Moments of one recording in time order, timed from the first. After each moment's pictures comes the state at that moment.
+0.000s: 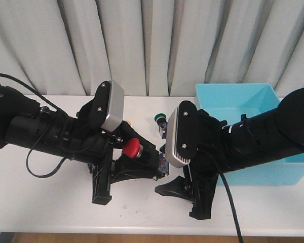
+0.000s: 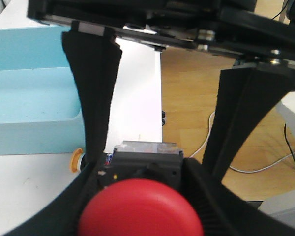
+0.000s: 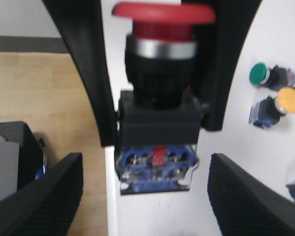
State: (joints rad) left arm -0.40 1.55 -1.05 -1.24 0.94 1.76; right arm 0.48 1.39 -0.99 0.73 0.75 -1.43
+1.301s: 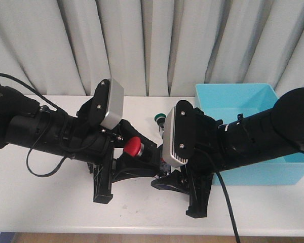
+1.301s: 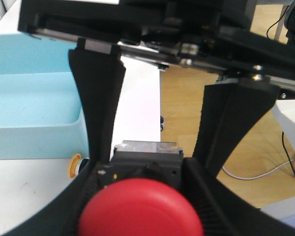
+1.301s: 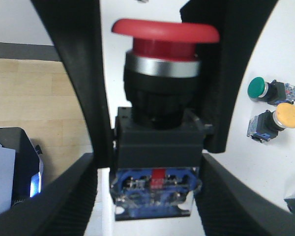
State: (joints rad) left arm -0.40 1.55 -1.05 -1.26 0.95 1.76; right arm 0.48 1.41 -0.99 0.78 0.74 -1.50
